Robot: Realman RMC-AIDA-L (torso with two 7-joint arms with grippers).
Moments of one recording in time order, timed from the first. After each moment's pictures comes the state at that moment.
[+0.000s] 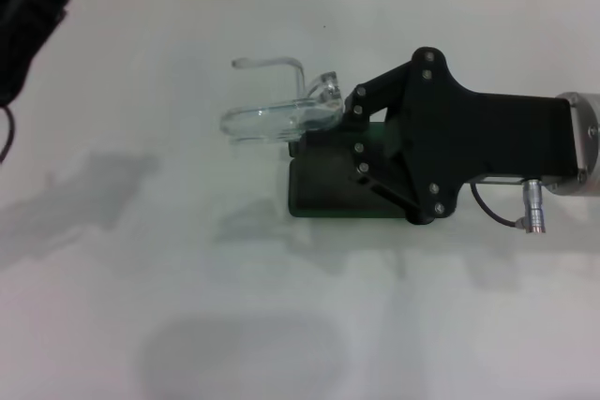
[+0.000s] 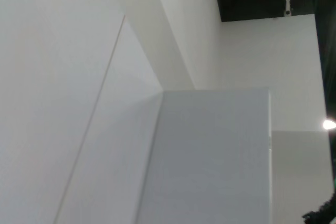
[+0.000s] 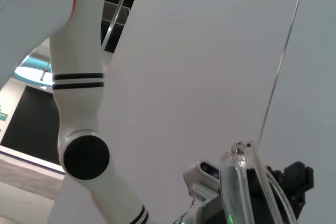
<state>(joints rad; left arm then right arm) -0.42 -2.00 0.93 0.48 1.06 2.03 -1.28 0.52 2.02 -1.55 -0.73 -0.98 -1.70 0.78</state>
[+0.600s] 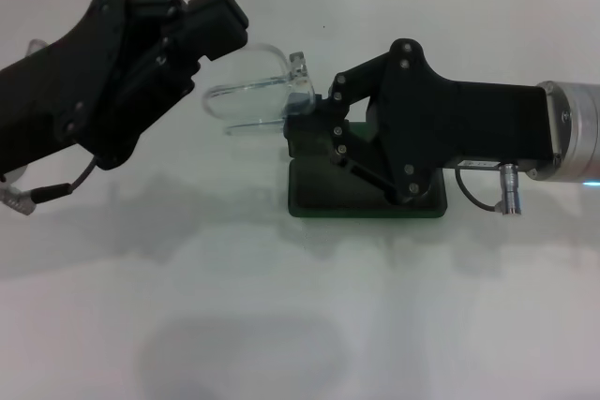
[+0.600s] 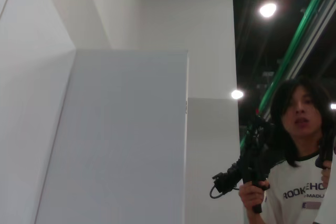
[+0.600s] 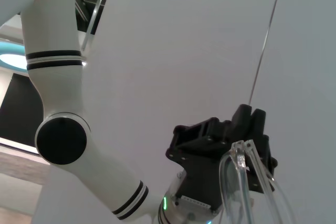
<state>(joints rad) -0.45 -2.05 1.11 0.63 1.07 2.03 -1.28 0.54 2.02 -1.56 -0.72 -0.98 -1.62 0.81</state>
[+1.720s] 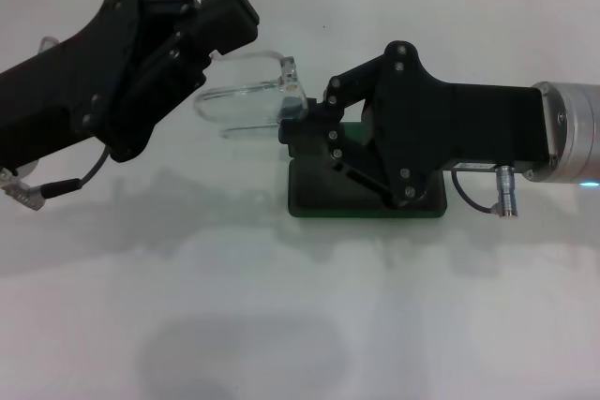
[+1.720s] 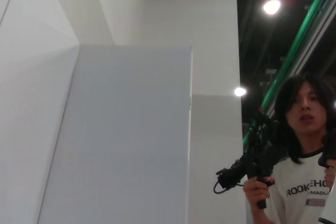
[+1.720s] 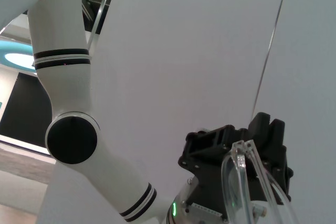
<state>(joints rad) -0.48 -2.05 1.08 0.58 1.11 2.03 -1.26 0.54 2.02 -1.56 -0.73 -0.99 -1.62 0.82</state>
